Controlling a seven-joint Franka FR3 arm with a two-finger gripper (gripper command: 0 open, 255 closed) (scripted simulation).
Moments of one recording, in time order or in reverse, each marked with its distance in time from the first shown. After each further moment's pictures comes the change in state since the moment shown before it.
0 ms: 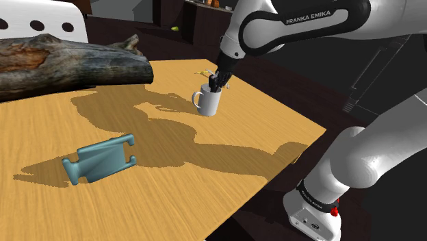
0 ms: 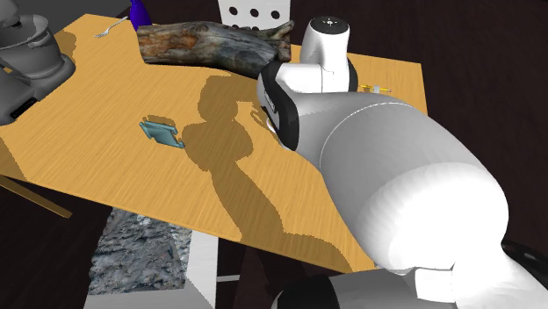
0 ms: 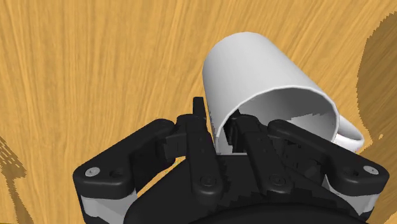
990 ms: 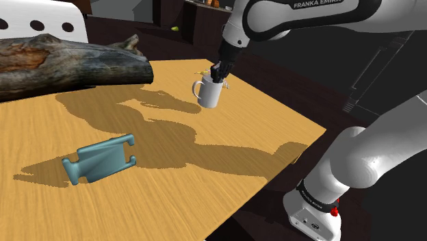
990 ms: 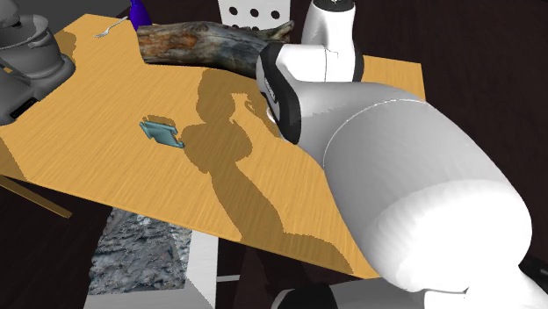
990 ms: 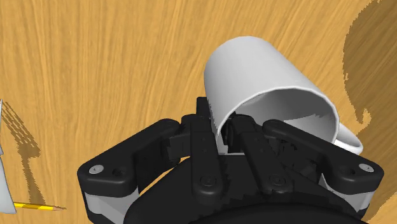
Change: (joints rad) arm -0.002 -0.018 -0.004 0.075 -0.002 -0.093 0.001
